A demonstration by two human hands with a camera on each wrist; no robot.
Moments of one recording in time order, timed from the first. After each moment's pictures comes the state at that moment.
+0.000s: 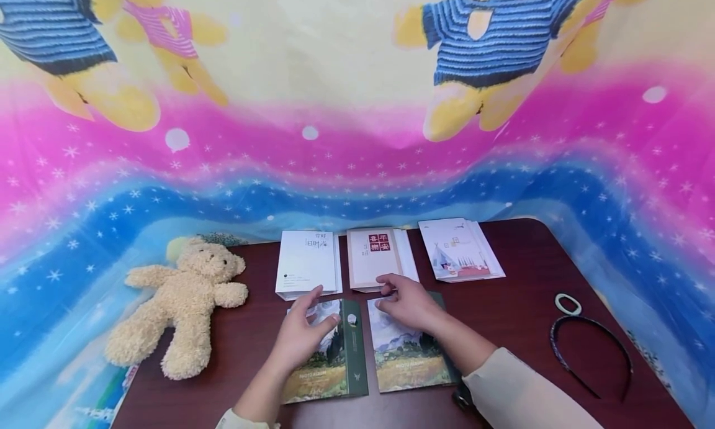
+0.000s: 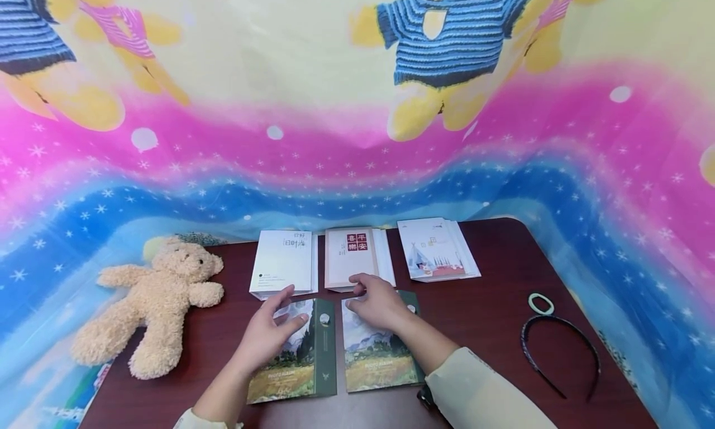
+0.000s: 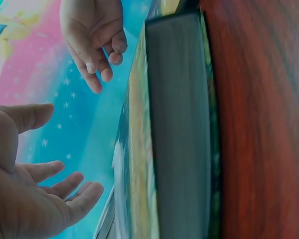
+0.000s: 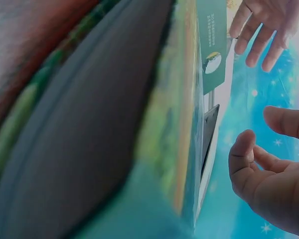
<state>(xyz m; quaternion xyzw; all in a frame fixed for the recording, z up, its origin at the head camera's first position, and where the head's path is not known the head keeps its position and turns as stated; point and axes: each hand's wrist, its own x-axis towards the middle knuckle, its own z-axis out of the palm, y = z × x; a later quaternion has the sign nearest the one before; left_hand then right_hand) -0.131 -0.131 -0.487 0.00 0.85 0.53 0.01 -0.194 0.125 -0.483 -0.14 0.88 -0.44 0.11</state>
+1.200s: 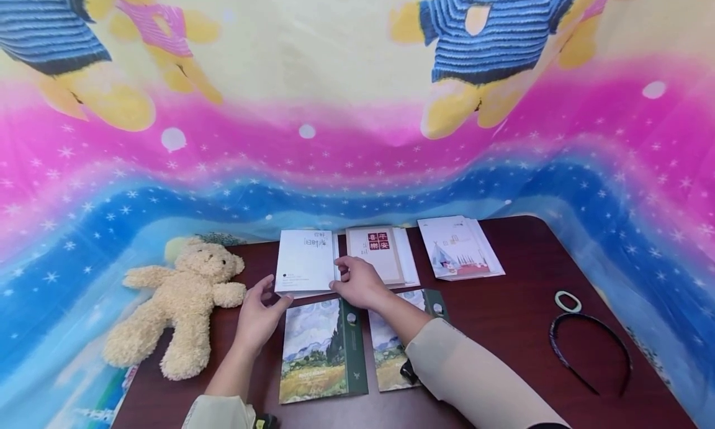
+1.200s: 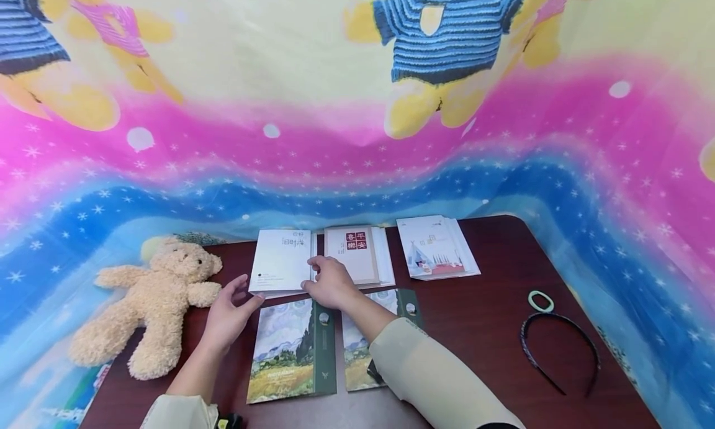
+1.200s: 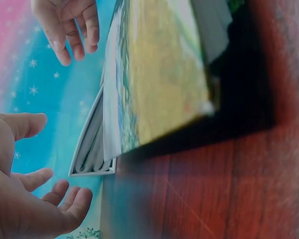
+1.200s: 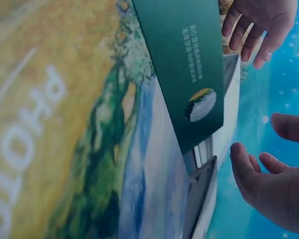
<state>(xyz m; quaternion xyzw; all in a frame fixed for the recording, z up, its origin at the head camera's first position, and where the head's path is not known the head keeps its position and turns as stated) -0.161 -0.206 -0.497 -0.12 0.85 0.51 -0.02 -0.232 0.036 -0.480 -0.16 0.87 -0.46 0.10</state>
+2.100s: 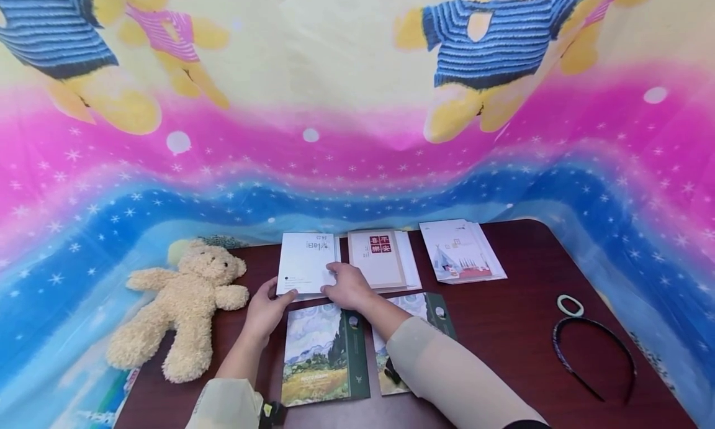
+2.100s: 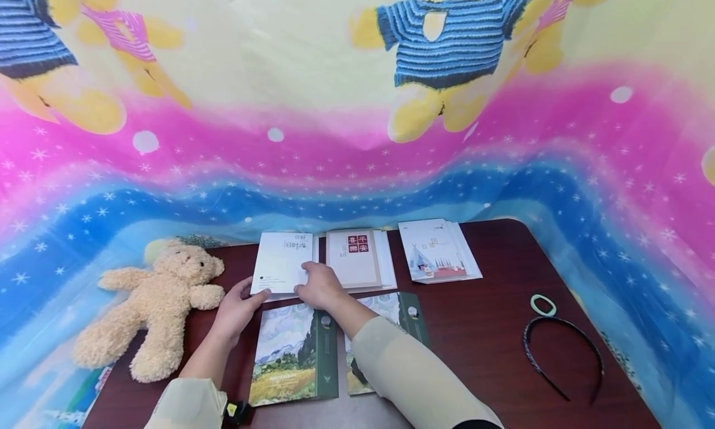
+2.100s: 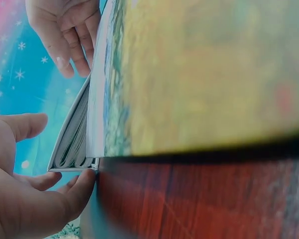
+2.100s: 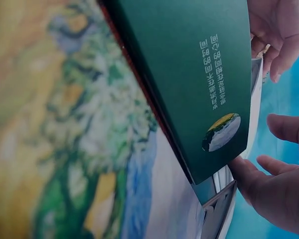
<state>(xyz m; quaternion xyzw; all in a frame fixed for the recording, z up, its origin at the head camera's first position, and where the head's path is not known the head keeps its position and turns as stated) -0.190 -0.211 -0.517 -0.16 0.81 0.57 0.05 -0.245 0.003 -0.497 -0.15 0.90 -0.39 0.11</state>
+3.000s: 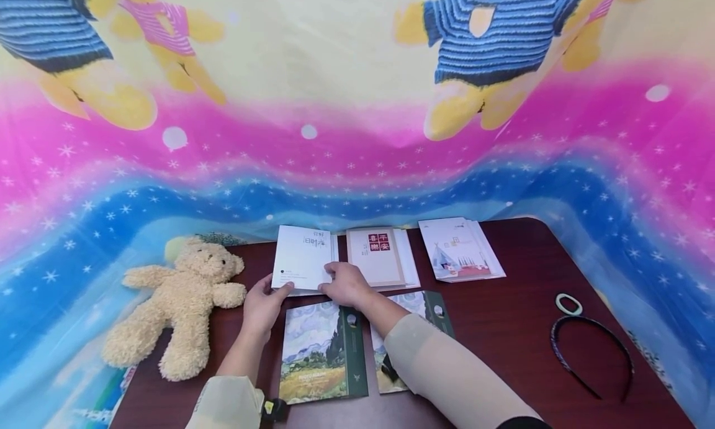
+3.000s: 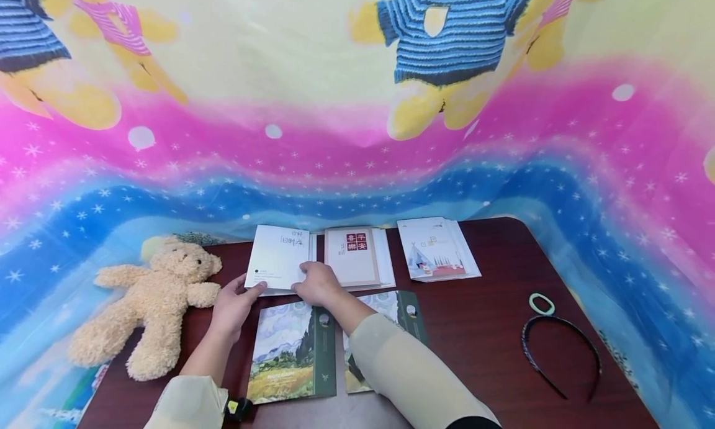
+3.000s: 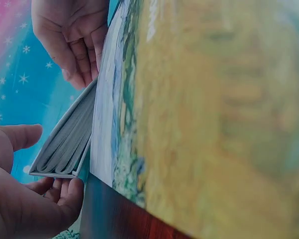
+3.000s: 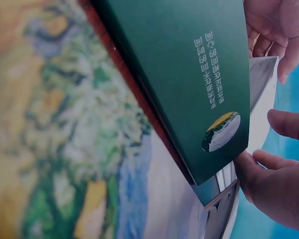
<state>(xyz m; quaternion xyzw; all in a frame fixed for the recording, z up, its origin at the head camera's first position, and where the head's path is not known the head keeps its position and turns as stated) -0.191 -0.208 -0.512 -0.18 0.76 0.62 0.01 -0.248 0.002 -0.496 -0.15 0.89 -0.40 0.14</state>
